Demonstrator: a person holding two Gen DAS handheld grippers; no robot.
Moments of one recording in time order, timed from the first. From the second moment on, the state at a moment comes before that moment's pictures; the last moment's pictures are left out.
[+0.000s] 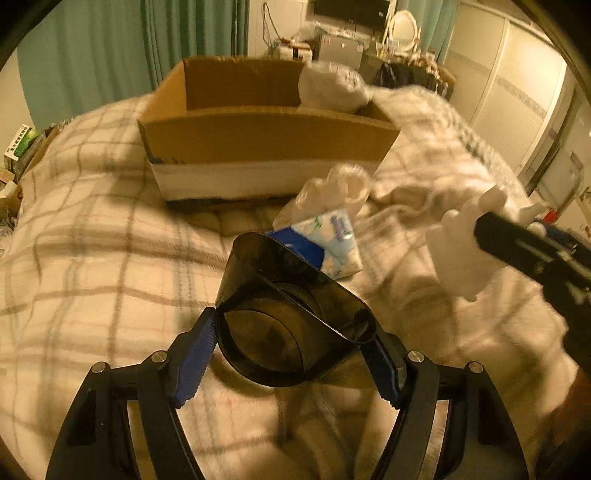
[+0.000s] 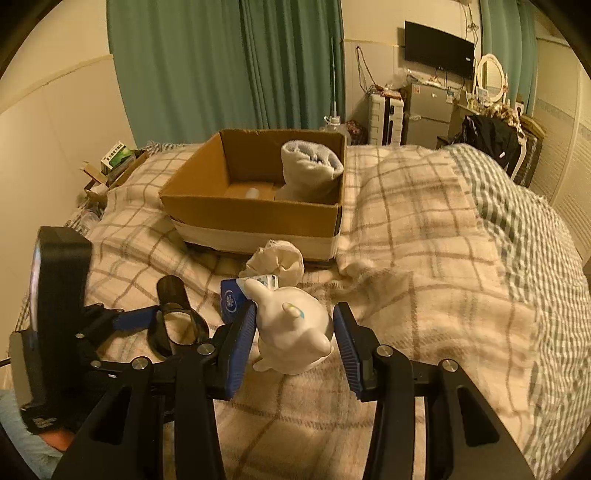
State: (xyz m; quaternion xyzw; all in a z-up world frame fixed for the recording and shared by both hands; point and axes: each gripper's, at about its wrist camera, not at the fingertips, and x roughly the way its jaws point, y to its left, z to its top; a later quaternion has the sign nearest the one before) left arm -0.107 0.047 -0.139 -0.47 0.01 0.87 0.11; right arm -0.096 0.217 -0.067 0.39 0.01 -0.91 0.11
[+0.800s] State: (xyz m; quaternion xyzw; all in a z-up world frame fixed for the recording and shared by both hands) left arm -0.165 0.012 0.011 -0.35 0.01 0.93 0.10; right arm -0.143 0.184 0.053 0.29 0.08 -0.95 0.13
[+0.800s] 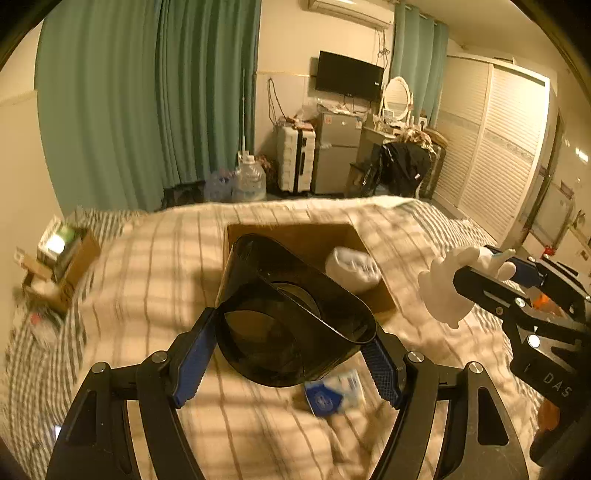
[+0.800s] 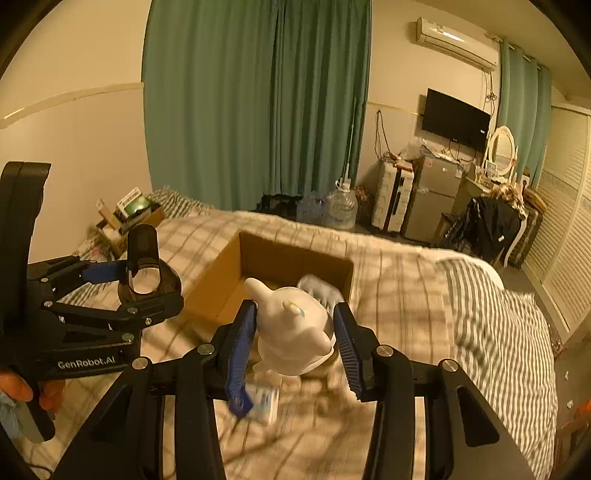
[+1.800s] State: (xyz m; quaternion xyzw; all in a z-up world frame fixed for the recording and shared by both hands) left arm -0.309 0.033 -0.076 -0.39 0.01 0.91 0.12; right arm -0.319 0.187 -0.011 0.32 0.06 -0.93 0.15
